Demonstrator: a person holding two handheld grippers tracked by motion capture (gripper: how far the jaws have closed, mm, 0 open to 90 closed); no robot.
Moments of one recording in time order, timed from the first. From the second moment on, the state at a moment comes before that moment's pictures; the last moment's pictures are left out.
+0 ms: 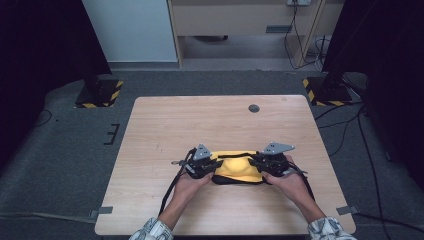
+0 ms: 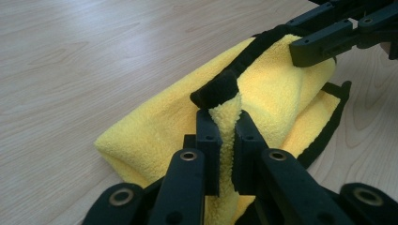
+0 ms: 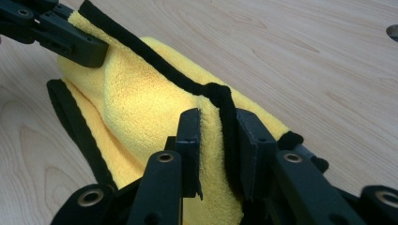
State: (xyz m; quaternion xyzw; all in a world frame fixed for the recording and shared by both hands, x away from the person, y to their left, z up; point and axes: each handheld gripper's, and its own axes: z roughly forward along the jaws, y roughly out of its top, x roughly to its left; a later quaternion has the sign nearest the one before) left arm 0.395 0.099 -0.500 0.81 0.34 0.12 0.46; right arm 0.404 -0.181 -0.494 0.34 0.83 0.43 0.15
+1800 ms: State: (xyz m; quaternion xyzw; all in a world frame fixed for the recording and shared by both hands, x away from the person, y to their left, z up) left arm 0.375 0.104 -0.513 0.82 0.28 0.11 0.48; right arm 0.435 -0.189 -0.473 0.37 0.81 0.43 0.16
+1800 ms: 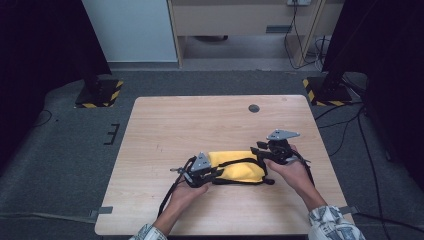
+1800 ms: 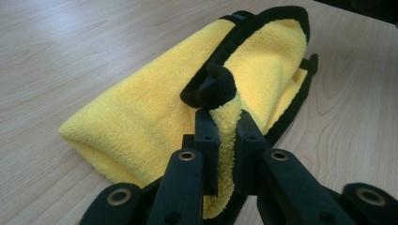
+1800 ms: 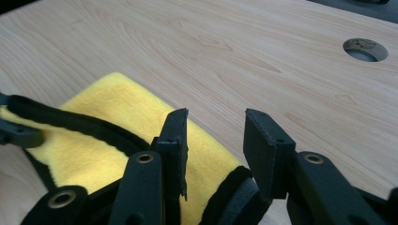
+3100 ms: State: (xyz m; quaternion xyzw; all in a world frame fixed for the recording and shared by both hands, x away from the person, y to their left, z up) left arm 0.337 0.117 -0.492 0.80 0.27 0.10 0.52; right arm 0.368 -0.194 -0.503 0.31 0.83 0.44 0.11
